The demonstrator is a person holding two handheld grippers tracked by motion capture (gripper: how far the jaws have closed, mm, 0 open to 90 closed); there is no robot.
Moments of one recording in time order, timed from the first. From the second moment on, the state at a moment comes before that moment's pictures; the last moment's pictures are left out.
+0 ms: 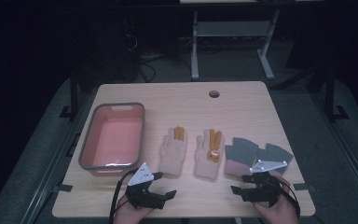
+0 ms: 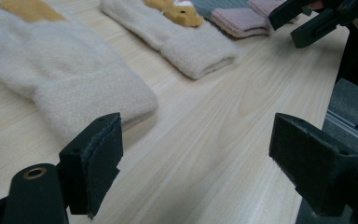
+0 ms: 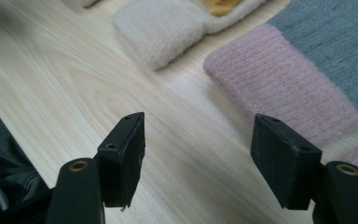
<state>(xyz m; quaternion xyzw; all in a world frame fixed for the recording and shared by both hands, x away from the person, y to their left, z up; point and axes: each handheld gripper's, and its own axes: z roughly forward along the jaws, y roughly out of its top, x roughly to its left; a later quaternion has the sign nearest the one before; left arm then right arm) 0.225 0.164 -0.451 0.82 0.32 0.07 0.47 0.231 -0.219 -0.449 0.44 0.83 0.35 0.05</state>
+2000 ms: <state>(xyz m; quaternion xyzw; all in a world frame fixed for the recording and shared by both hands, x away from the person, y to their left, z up) 0.225 0.171 -0.447 0.81 0.32 0.08 0.49 0.348 -0.129 -0.402 0.36 0.90 0.26 0.04</state>
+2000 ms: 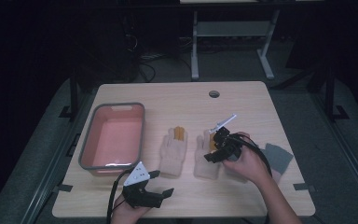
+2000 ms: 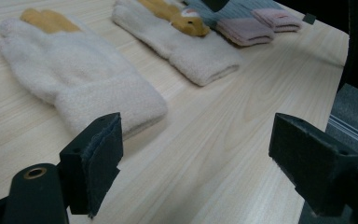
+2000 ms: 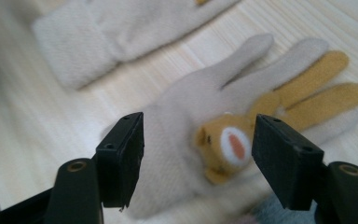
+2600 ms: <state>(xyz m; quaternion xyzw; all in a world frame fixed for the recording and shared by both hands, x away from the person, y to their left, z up) 0.224 0.171 -0.446 0.81 0.32 0.08 0.48 0.364 -0.120 -0.437 0.38 0.90 0.19 0.06</state>
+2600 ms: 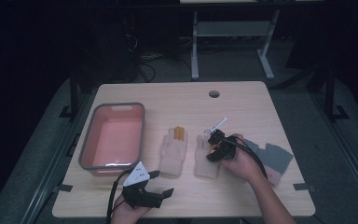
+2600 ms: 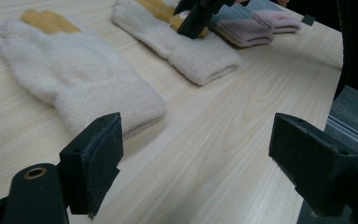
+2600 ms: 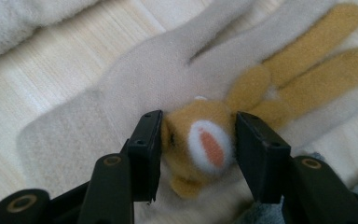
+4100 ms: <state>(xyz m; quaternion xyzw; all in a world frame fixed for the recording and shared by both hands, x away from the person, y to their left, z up) 0.222 0.176 -0.443 0.79 0.33 0.10 0.50 0.354 -0.090 -0.362 0.32 0.91 0.24 0.08</state>
